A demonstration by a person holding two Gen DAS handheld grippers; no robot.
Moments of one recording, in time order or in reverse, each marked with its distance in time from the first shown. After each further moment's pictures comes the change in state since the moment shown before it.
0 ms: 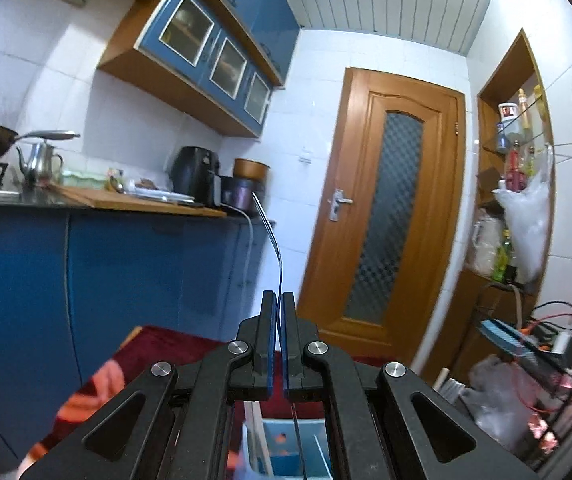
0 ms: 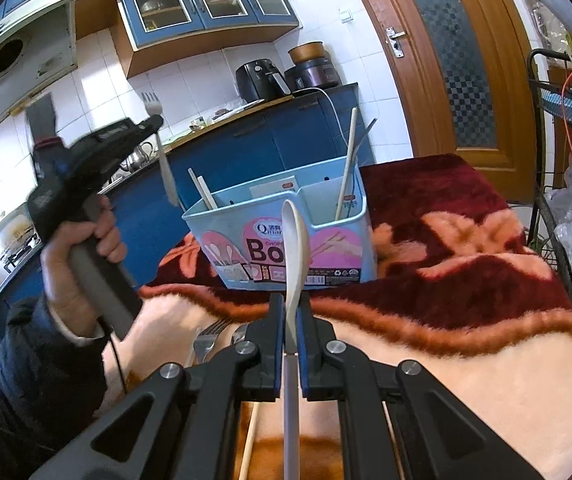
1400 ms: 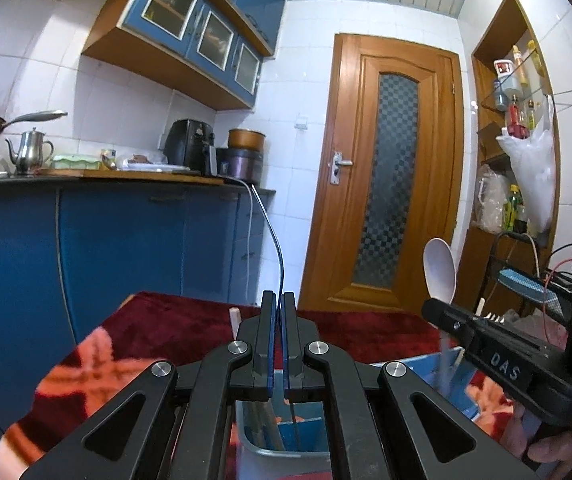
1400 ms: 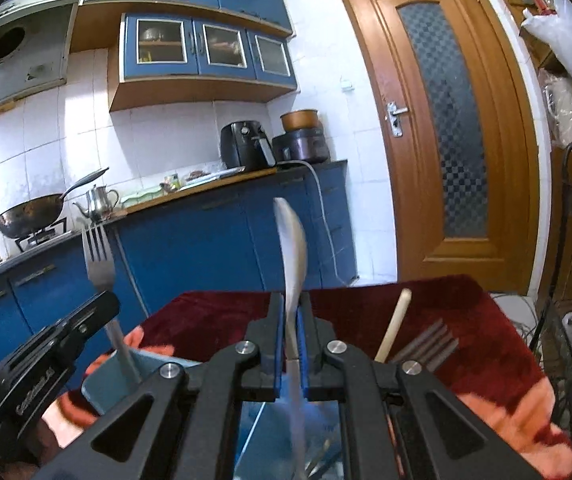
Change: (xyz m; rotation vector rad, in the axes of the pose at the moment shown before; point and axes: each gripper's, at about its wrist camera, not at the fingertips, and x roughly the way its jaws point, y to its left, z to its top) left arm 0.032 -0.001 -0.054 0.069 0.109 -0.003; right arm 0.108 -0.004 0.102 -0.125 -0.249 -0.123
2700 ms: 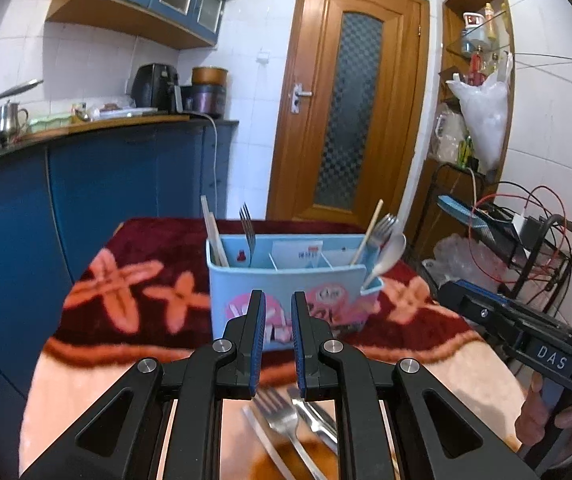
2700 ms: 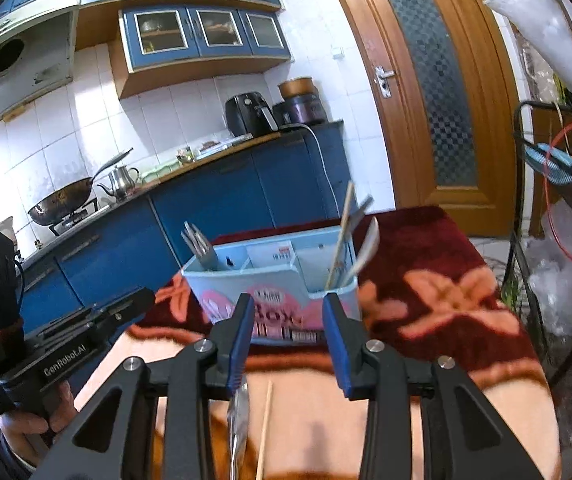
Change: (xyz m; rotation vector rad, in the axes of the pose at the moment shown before) left arm -0.111 -0.021 -0.014 0.040 0.290 -0.117; right arm -0.140 0.012 -0.033 0.091 0.158 0.022
